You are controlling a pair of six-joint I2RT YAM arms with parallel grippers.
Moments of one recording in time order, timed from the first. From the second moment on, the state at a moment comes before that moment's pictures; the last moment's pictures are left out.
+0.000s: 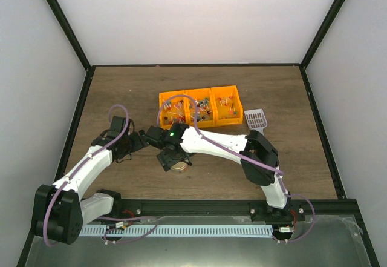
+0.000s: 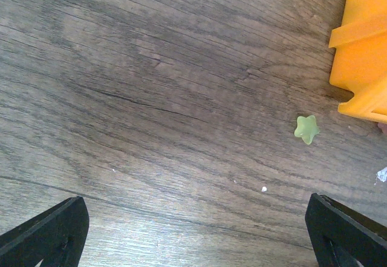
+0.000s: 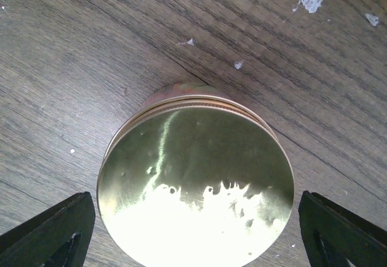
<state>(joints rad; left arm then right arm) -0.23 1.11 0.60 -0.54 0.03 -0.63 1.17 2.01 1.70 -1.11 0.16 0.58</state>
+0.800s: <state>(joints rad) -0.23 1.11 0.60 -0.54 0.03 -0.63 1.17 1.97 1.72 -1.12 0.17 0.60</state>
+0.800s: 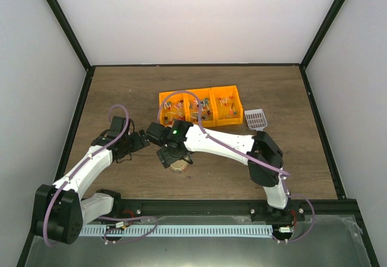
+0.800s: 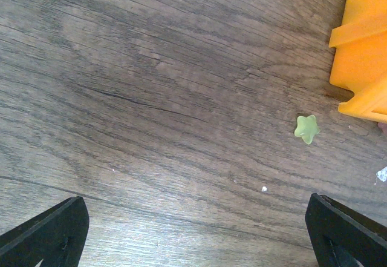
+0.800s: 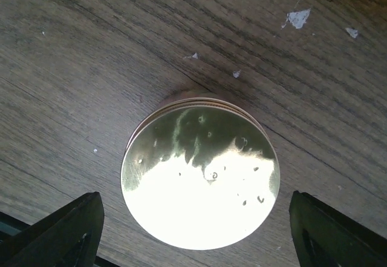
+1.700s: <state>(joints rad) -0.23 1.11 0.60 -0.54 0.03 -0.63 1.17 1.97 1.63 -1.06 0.16 0.59</state>
